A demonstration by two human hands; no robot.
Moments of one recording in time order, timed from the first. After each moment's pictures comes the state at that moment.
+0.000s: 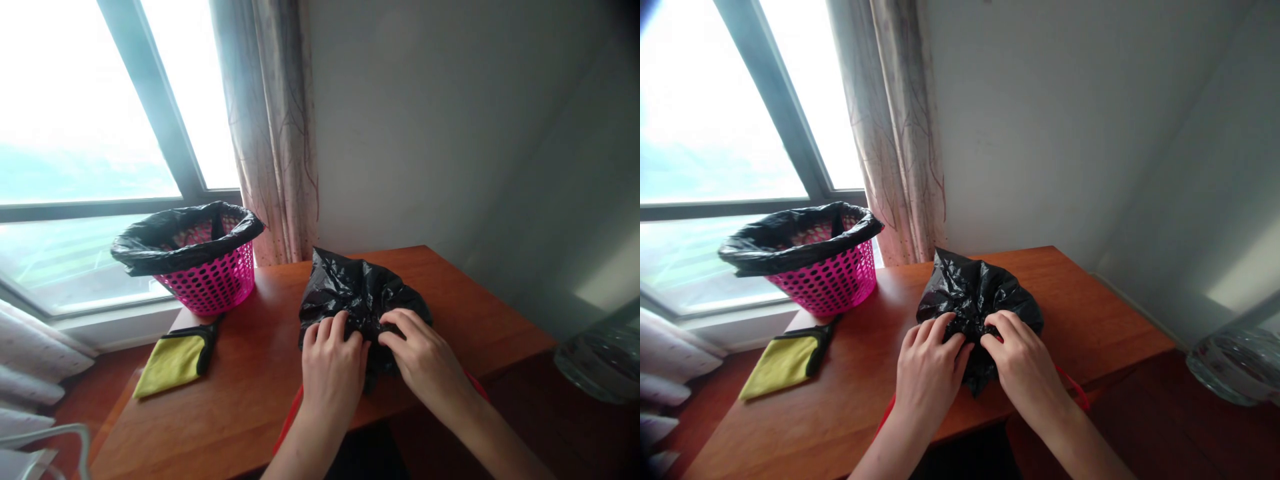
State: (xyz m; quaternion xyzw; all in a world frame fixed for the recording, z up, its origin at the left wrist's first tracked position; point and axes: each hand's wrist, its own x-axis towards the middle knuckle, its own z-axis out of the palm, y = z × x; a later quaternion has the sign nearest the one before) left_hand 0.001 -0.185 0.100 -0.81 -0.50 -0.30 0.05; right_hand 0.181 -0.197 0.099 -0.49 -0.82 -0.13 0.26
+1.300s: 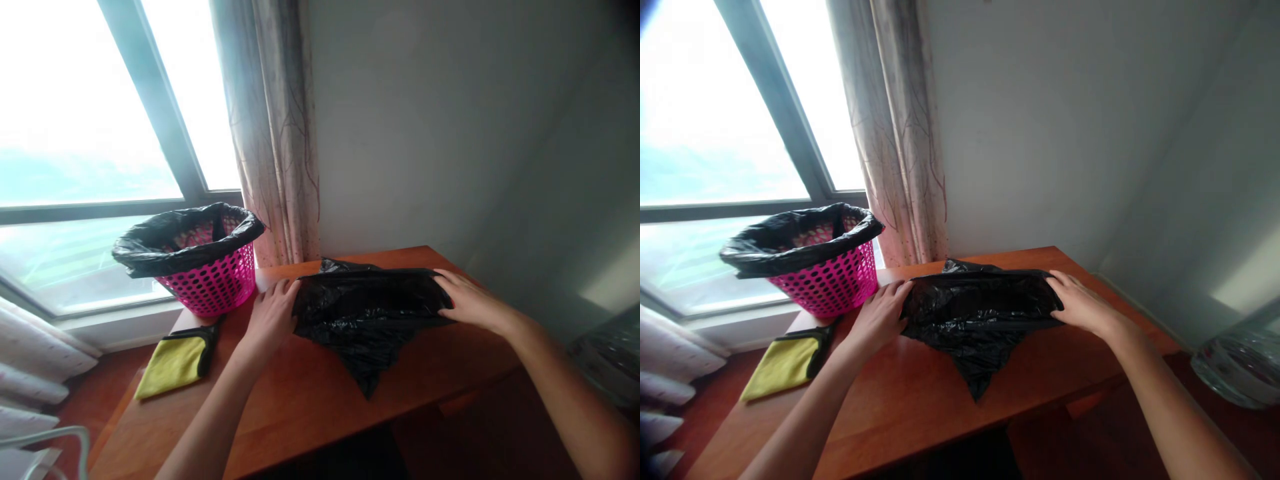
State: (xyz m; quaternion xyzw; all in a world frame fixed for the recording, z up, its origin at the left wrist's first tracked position) left_hand -0.099 -0.087 0.099 -0.81 -0.57 -0.12 0.05; right_hand 0.349 -0.106 0.087 -0.59 -0.80 -0.05 0.10
